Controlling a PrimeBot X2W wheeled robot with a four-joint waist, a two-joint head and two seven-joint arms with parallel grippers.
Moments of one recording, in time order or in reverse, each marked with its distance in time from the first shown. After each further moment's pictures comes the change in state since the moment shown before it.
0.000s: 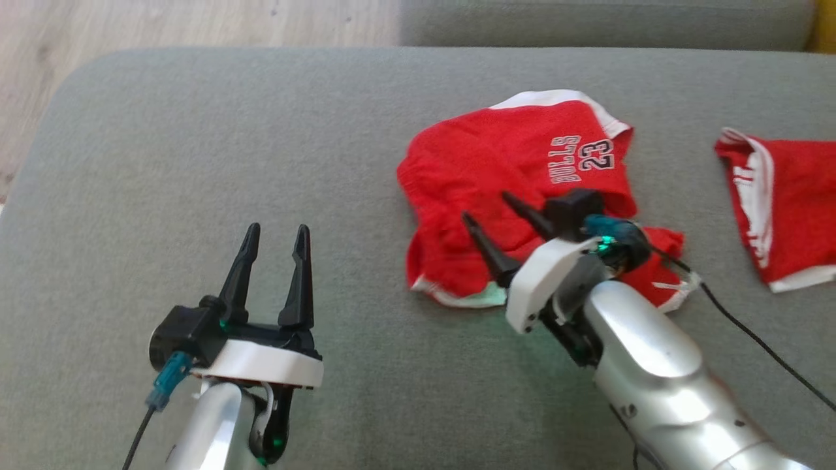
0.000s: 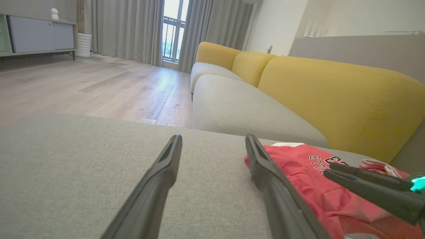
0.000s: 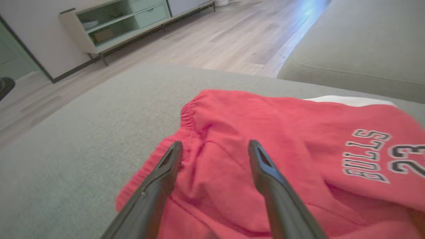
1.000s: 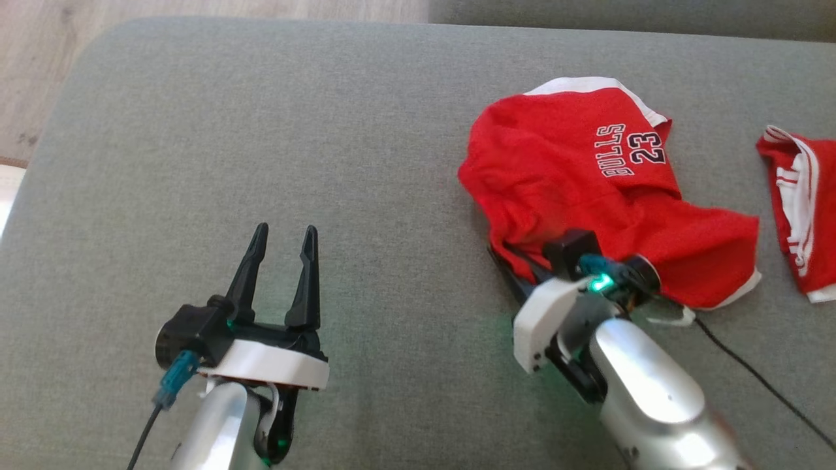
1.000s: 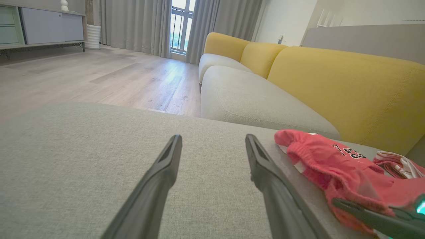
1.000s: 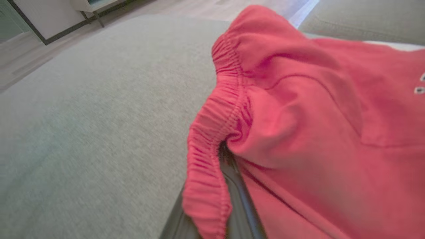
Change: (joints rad) left arm -0.003 0.000 -0.017 0.002 0.004 -0.001 0.000; right arm 0.160 0.006 -0.130 -0.114 -0.196 0.000 0.075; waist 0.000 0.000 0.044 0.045
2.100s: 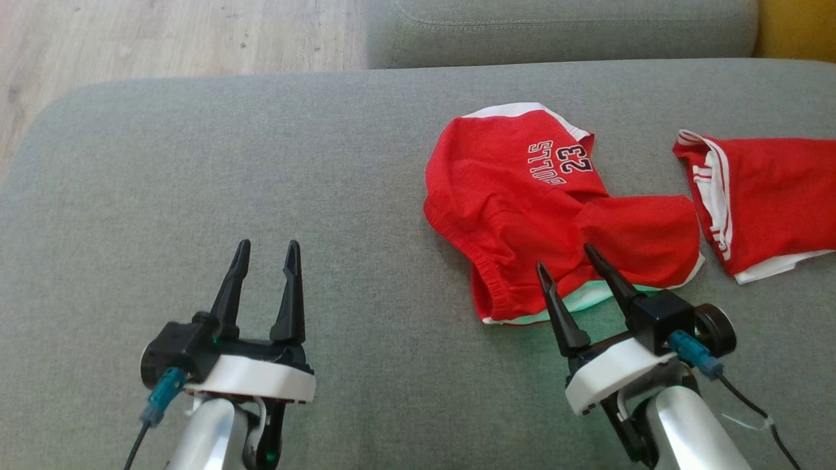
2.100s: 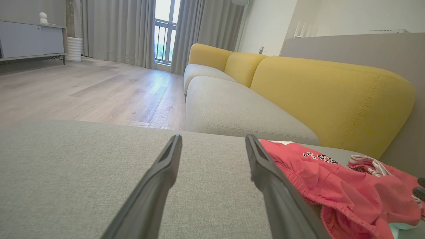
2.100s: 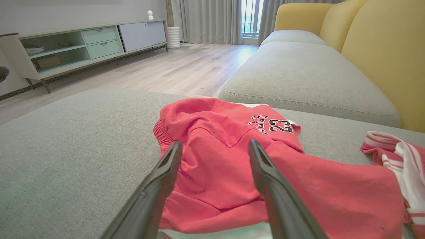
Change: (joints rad) left arm 0.046 0.000 0.049 -0.011 0.021 0.000 0.000; right arm 0.308 0.012 -0.253 -0.350 -0.177 0.000 -0.163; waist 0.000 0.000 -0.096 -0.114
